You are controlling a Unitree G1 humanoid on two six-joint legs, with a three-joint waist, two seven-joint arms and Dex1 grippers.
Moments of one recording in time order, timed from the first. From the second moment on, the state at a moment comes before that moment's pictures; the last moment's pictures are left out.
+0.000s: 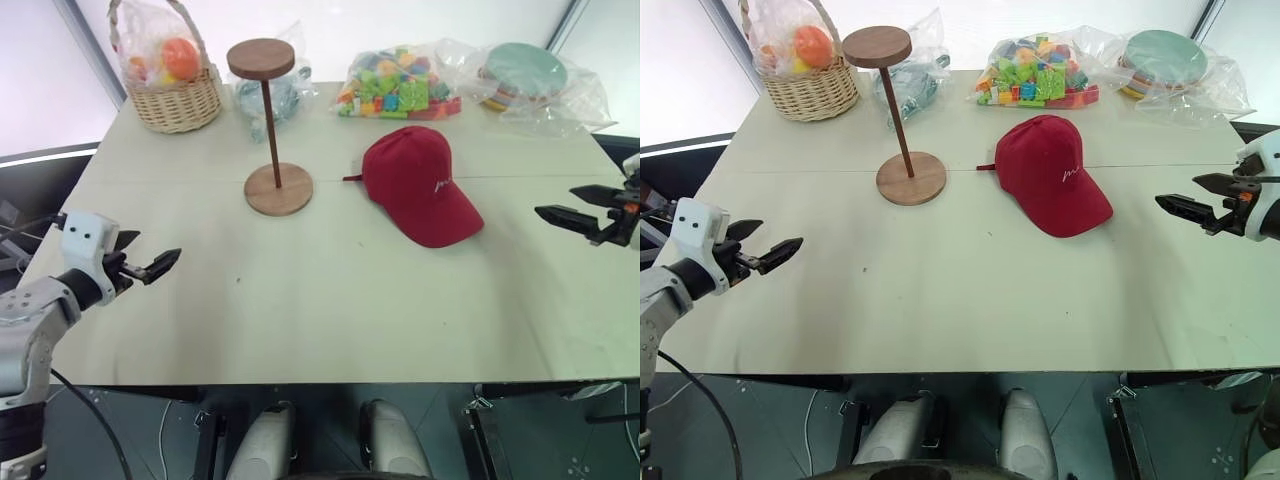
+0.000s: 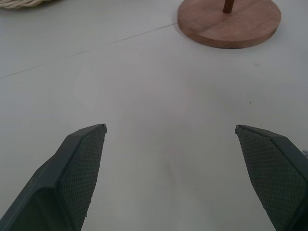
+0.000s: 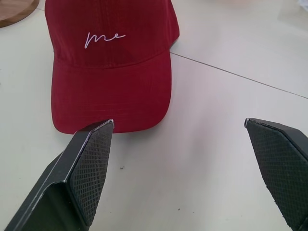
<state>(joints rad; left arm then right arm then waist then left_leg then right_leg) -0.08 0.76 0.41 -0.19 -0.45 0.61 -0.65 -0.55 -1.08 -0.28 0.51 0.36 0.50 1.07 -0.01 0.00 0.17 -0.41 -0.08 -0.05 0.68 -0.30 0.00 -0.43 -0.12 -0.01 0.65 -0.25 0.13</state>
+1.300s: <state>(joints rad) -0.34 1.00 0.48 -0.10 -0.77 0.85 -0.96 -0.69 -1.04 -0.20 0.60 0.19 0.20 0.97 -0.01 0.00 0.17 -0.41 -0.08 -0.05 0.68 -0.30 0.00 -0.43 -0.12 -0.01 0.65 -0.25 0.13</state>
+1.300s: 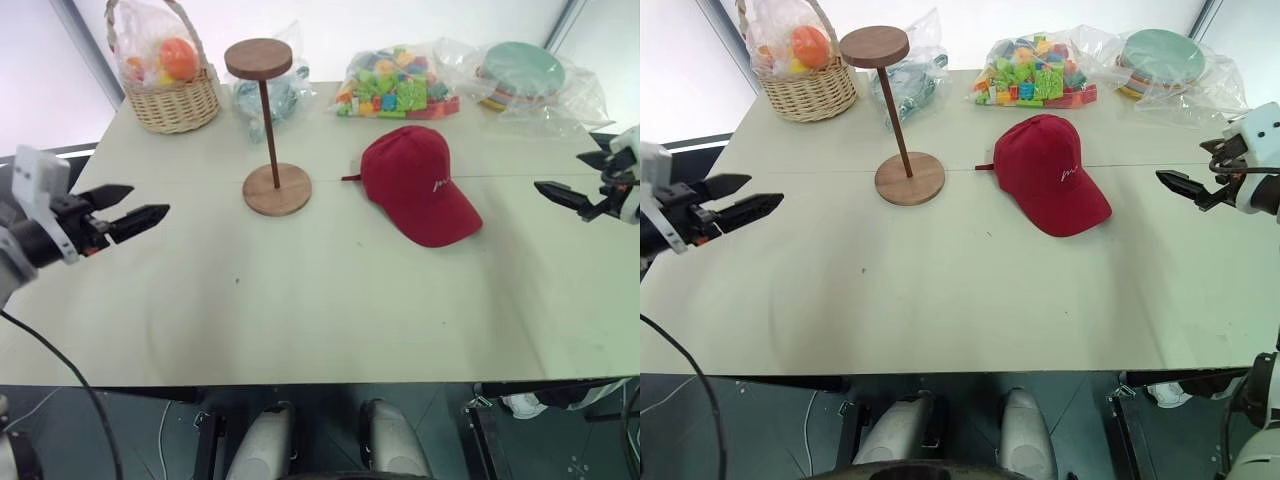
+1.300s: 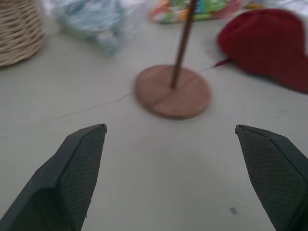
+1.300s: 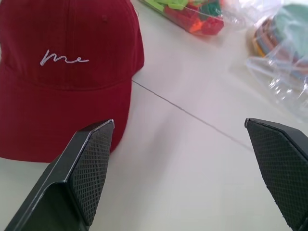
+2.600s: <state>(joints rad) -0.38 0.82 0.18 -0.17 -0.73 0.76 -1.01 -0.85 -1.09 0.57 1.02 -1.23 -1.04 -0.53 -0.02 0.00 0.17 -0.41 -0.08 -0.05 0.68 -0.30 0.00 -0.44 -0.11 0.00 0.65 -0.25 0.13</state>
